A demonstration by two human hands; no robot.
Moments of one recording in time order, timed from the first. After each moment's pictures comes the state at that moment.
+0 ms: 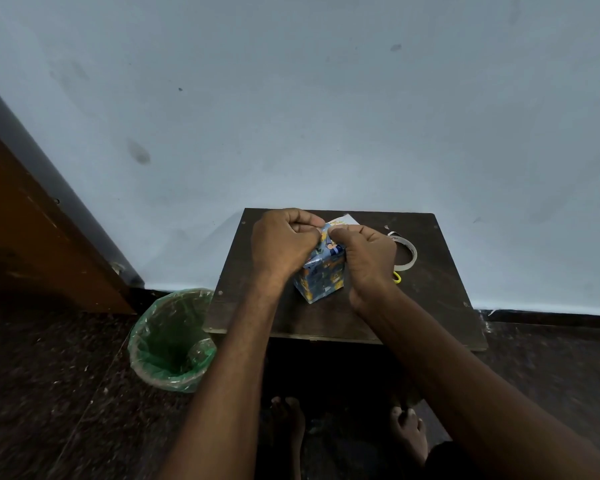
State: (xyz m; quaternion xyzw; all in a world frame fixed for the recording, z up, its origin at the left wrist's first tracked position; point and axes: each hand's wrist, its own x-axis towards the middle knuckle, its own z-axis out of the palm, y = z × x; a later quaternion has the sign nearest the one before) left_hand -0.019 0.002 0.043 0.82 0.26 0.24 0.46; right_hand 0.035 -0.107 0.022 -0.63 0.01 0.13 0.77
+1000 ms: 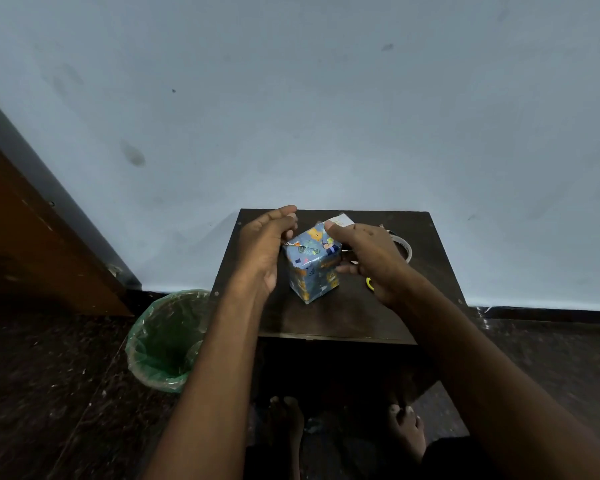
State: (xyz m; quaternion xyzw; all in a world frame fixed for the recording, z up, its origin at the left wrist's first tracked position) left_hand -0.009 0.019 0.026 0.53 0.29 0.24 0.76; right_hand 0.070 -0.138 0.020 -0.70 -0.13 0.27 0.65
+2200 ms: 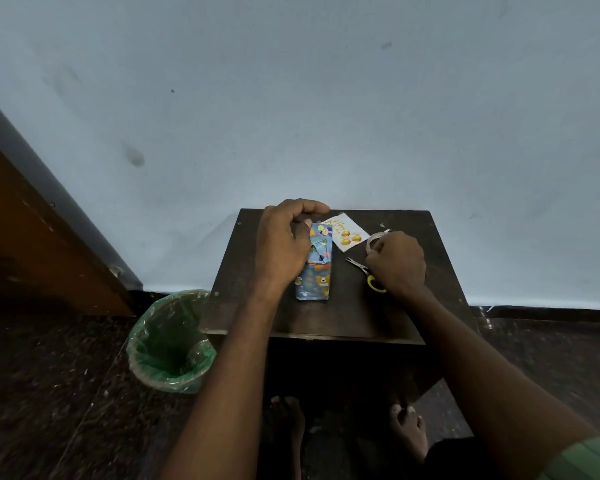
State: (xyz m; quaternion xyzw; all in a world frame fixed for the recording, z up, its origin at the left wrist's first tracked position) left_hand -0.007 0.003 0.022 0.83 0.13 0.33 0.43; right_hand 0.105 -0.160 -0.020 -0.95 -0.14 -0.01 0.27
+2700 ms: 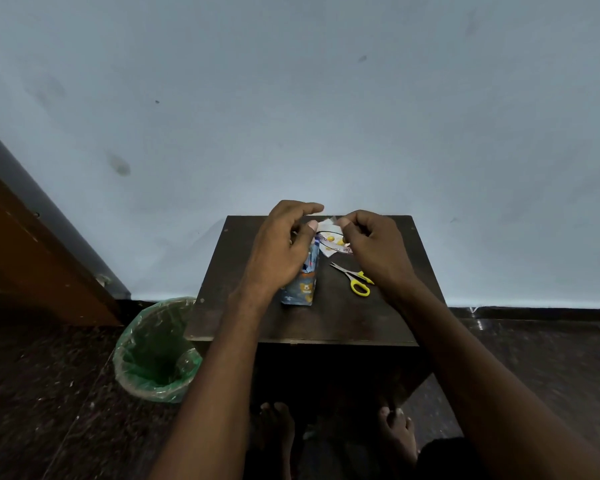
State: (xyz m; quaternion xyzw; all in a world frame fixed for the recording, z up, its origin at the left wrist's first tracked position) left_hand -0.002 -0.006 0.029 0.87 0.05 0.30 0.39; right_hand 0.083 -0.166 0.029 -0.79 -0.24 0.02 0.57
